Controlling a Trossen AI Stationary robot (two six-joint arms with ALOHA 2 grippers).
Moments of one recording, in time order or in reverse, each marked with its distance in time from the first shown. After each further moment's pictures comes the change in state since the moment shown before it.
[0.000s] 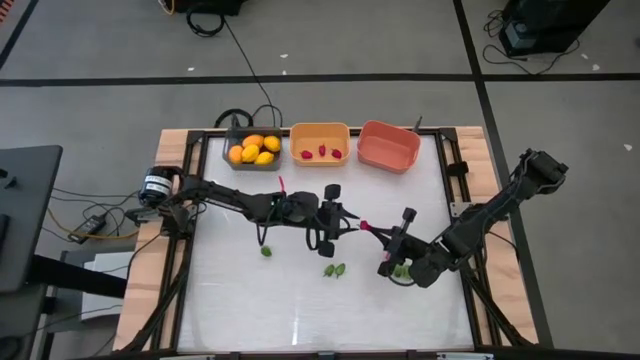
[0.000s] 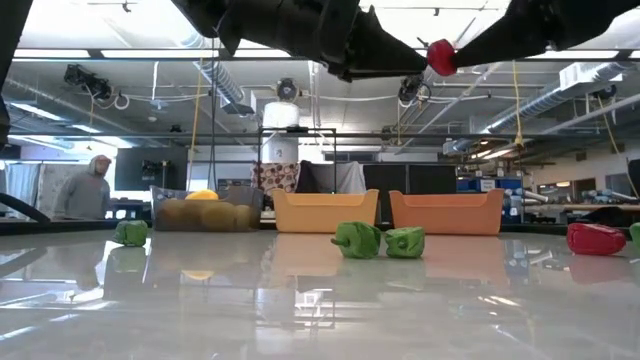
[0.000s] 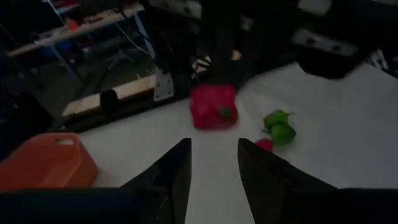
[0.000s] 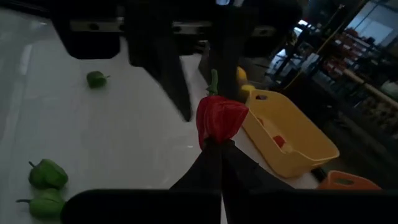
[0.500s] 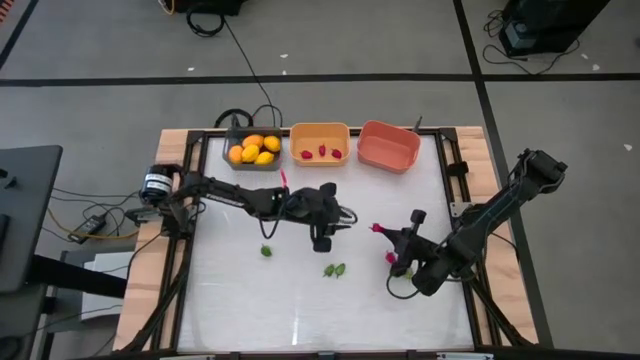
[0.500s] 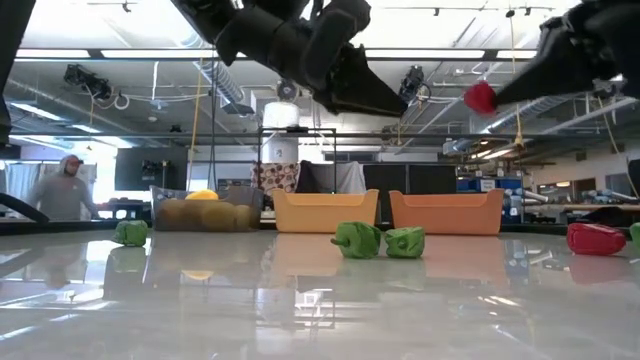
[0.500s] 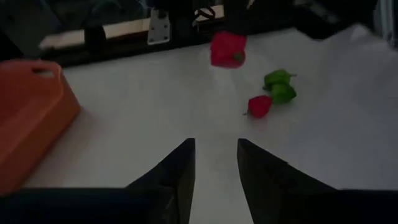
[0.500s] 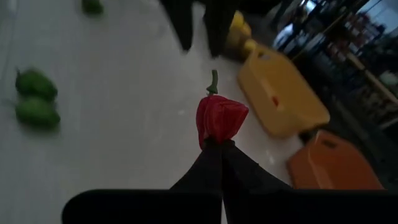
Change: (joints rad) left arm 0.052 0.000 0.000 -0.178 0.048 -0.126; right arm 0.071 0.000 -0.001 -0.415 -0.023 0.266
